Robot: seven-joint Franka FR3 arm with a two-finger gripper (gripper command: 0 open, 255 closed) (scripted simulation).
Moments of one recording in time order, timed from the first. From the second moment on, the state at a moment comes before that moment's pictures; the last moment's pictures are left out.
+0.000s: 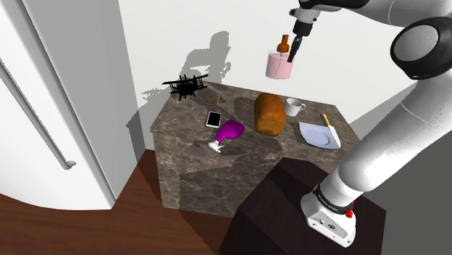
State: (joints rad) arm -0.17 -0.05 -0.38 -1.69 -0.04 1.68 -0.88
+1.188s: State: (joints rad) arm -0.32 -0.40 -0.55 -1.98 -0.22 1.67 -1.16
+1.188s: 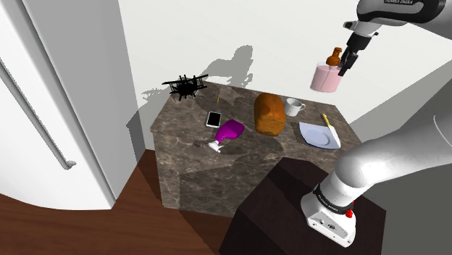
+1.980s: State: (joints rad) arm -0.42 -0.47 -0.73 -1.97 -0.31 1.64 -1.42
